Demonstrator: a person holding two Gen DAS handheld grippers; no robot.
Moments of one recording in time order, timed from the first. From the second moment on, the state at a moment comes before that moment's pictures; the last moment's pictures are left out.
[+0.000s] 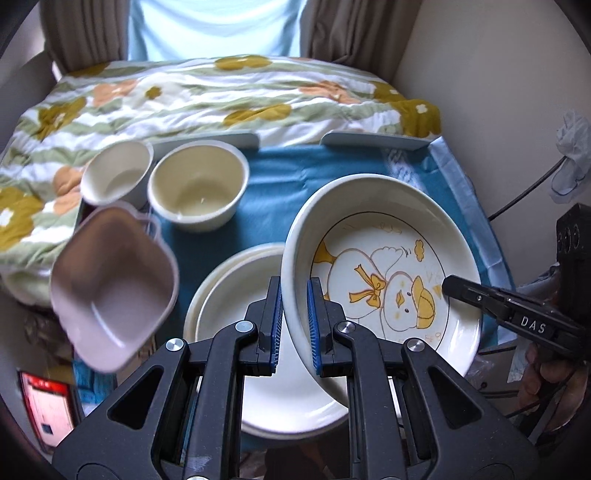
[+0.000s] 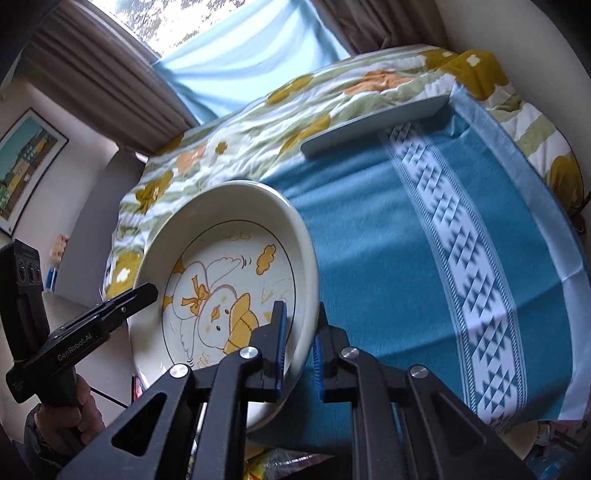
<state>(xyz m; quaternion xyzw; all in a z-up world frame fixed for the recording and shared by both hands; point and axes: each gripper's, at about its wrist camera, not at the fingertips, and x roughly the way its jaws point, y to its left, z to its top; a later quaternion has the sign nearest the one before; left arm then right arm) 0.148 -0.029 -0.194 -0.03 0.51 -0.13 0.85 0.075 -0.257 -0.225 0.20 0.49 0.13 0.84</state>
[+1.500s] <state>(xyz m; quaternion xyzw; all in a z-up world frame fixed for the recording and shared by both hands) 0.121 -0.016 -0.271 0.08 0.55 0.00 0.83 0.089 -0.187 -0.275 0.05 0.51 0.18 0.84</state>
